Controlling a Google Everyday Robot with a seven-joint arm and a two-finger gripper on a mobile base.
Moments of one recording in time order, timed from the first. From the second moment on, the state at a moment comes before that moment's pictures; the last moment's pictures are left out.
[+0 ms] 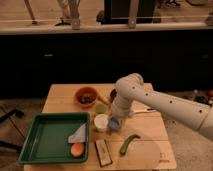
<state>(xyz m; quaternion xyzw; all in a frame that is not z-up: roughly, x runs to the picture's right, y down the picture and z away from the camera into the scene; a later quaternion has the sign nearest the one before) 0.054 0.171 0.756 -0.31 -0.27 -0.39 0.82</state>
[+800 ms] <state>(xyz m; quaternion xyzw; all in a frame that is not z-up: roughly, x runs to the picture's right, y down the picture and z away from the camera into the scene) 0.010 0.156 0.751 -0.28 -0.31 -0.44 0.79</state>
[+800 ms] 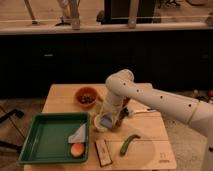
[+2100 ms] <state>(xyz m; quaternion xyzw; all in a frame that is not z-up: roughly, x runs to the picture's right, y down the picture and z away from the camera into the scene) -0.024 0.156 0.745 -0.29 -0.35 -0.47 0.75</state>
